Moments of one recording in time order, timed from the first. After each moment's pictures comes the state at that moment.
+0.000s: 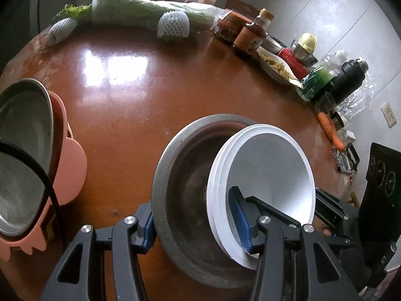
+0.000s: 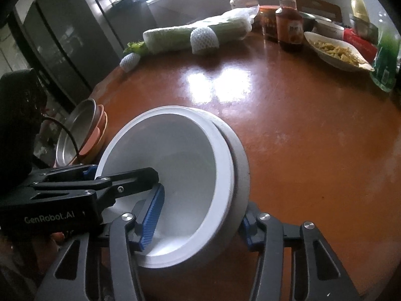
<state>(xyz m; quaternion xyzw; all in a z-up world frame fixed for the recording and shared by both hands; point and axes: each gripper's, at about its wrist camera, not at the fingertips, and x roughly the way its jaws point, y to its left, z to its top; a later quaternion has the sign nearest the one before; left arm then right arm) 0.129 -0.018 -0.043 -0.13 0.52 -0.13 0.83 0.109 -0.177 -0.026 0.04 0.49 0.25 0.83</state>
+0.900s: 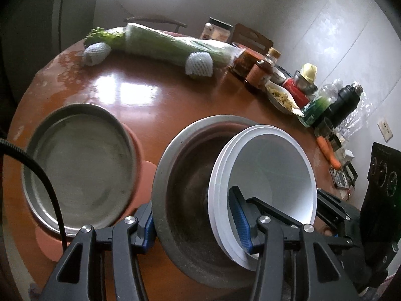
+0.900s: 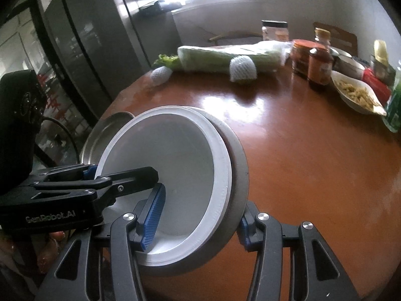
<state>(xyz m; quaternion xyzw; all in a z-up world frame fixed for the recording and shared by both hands) 0.105 0.044 -0.001 -0.15 0.47 -0.10 0.86 0.099 -0.118 0.014 0.00 0.44 0.28 0.85</state>
